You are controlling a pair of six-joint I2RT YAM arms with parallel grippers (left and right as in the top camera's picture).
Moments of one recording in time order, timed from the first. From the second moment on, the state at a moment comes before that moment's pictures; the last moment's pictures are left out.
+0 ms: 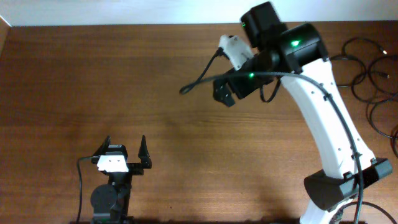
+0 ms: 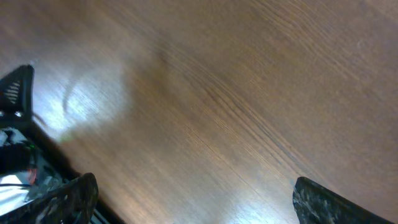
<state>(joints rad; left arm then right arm) 0.01 0.01 0.01 -0.08 0.01 -0.05 0.46 1.89 2.22 -1.54 -0.26 -0.17</state>
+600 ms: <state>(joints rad) 0.01 0.01 0.01 -0.08 0.00 -0.05 0.38 0.93 0.82 -0.24 -0.17 -0.16</state>
